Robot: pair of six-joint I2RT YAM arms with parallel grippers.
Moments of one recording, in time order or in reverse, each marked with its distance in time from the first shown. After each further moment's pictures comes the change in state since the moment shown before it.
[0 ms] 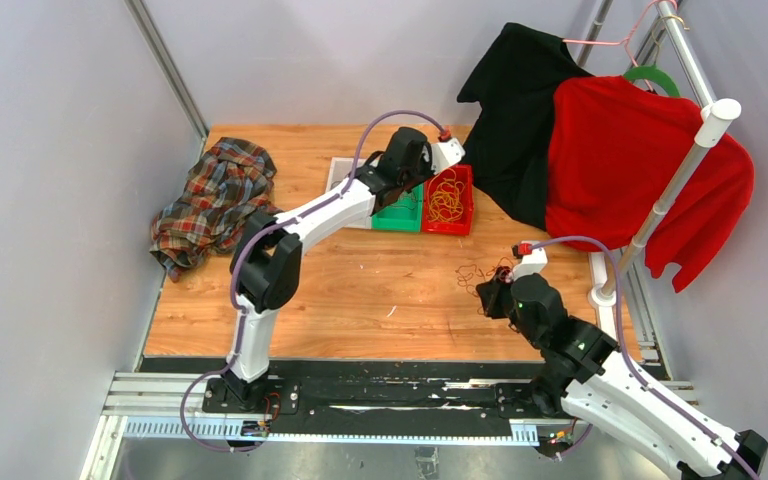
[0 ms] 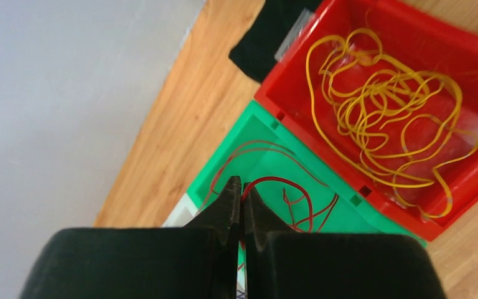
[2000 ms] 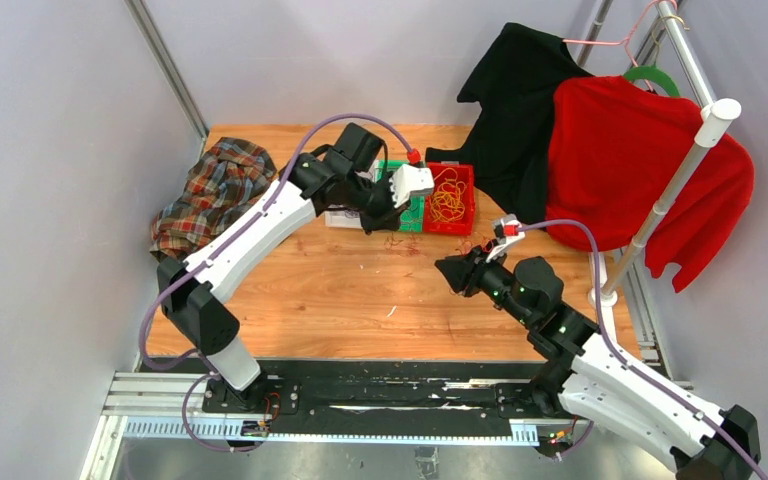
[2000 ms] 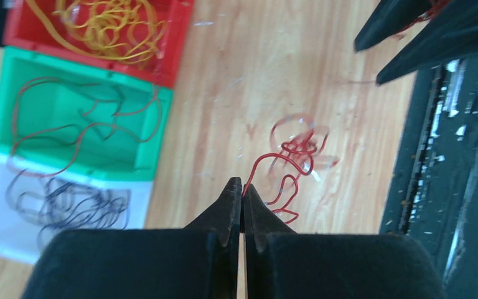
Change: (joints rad) left arm 0.025 -0.376 -0.047 -0.762 0.672 -0.025; right arm -0.029 0.184 0.021 0.541 -0.347 -0.094
